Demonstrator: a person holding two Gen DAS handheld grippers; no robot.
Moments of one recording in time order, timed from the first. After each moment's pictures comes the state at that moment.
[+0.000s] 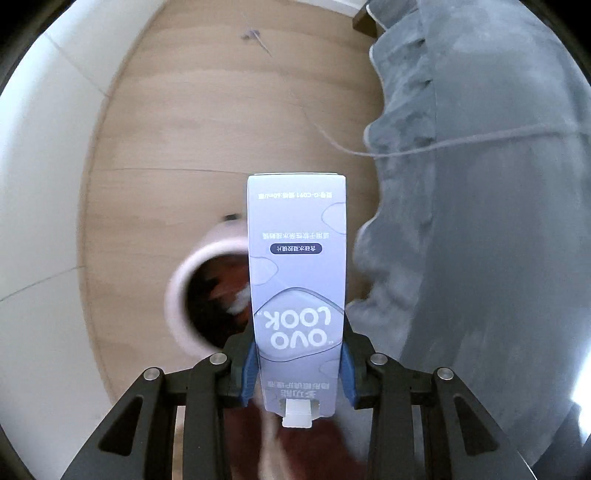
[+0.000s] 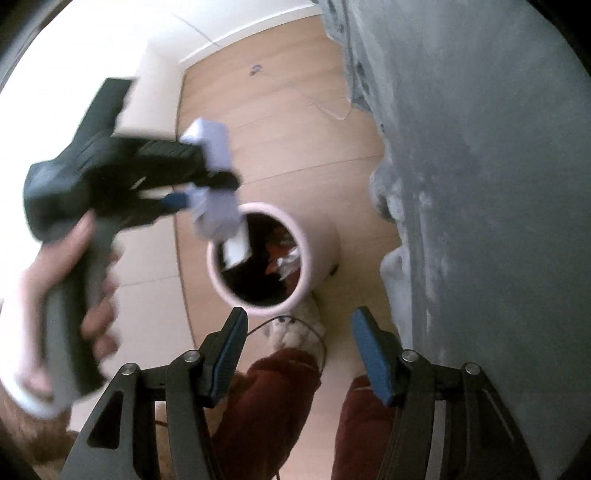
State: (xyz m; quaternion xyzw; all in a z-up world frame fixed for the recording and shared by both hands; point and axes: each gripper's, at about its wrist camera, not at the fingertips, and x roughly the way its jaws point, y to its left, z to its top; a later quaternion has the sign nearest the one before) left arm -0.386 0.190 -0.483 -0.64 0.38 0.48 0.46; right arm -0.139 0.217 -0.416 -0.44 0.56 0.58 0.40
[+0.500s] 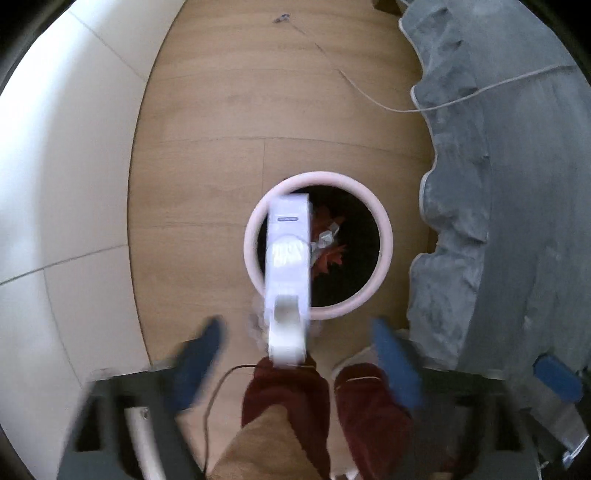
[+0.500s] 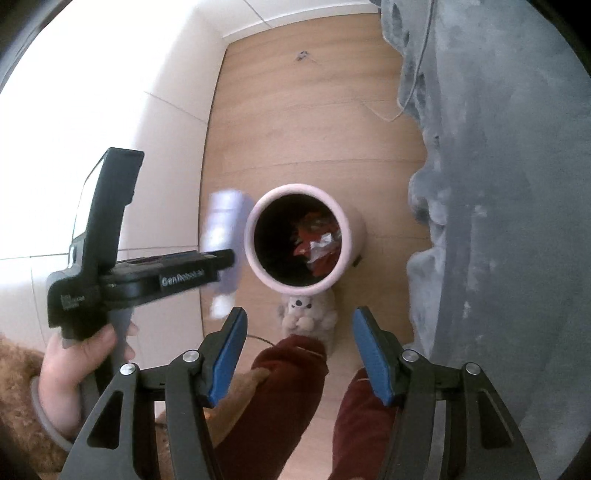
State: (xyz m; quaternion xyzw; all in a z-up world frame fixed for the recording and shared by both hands) left arm -0.406 0.123 -0.490 -0.61 0.45 0.49 0.44; right arm -0.181 0.204 -0.397 -0.47 0.54 0.61 0.35
